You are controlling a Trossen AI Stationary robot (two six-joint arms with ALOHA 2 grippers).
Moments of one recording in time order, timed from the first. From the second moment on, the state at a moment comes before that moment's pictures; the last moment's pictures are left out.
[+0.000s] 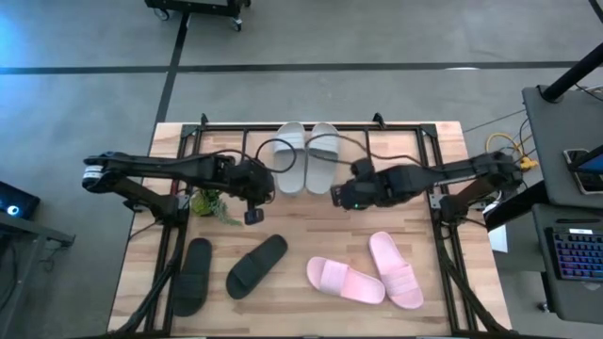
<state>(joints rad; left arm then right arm) 0.02 1.30 1.15 -0.80 -0.07 -0.10 0.13 1.52 1.37 -1.04 0.55 1.29</state>
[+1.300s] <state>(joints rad) 0.03 1.27 1.15 -0.79 -0.15 -0.13 -0.24 1.57 1.37 -0.79 0.41 0.85</state>
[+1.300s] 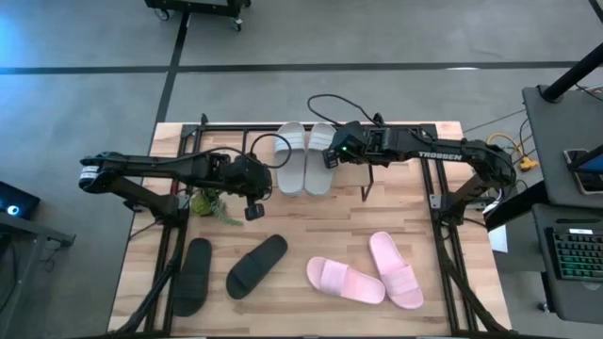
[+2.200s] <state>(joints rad) 0.03 1.27 1.15 -0.79 -0.16 -0.15 -0.01 1.37 1.37 -1.10 0.07 0.96</state>
